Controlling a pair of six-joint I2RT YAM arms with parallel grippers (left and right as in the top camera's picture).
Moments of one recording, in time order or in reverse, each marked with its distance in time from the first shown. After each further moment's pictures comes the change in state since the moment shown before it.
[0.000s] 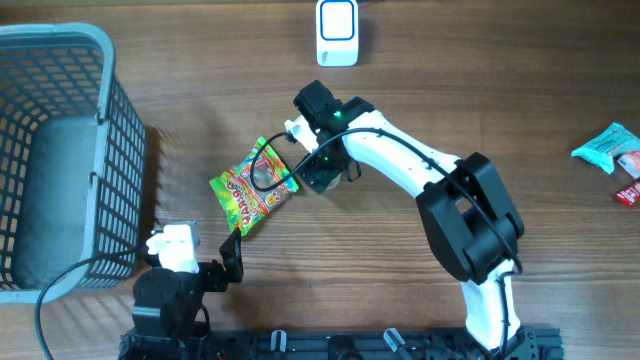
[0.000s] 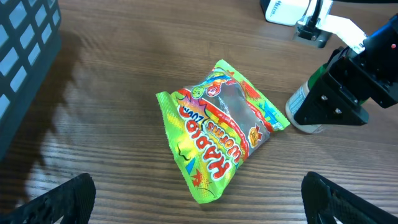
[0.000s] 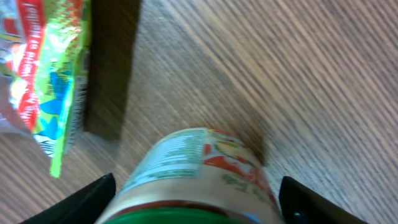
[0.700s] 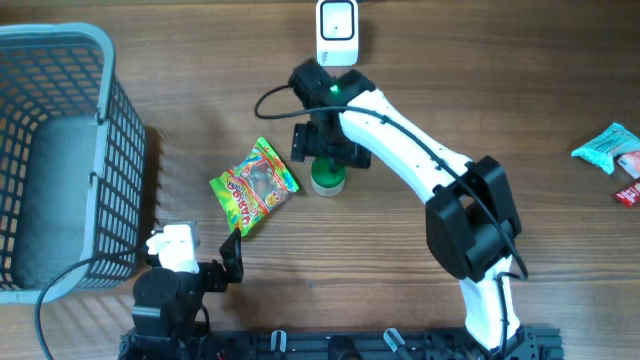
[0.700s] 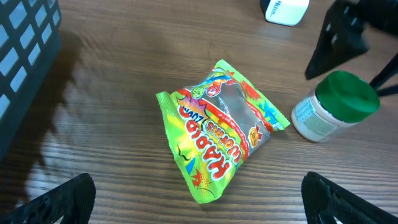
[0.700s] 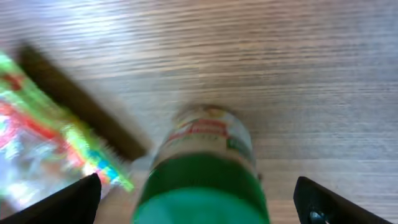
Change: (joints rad) left arm 0.000 0.000 0.000 0.000 0.000 0.000; right arm 0.001 0.015 0.265 -0.334 0.047 0.912
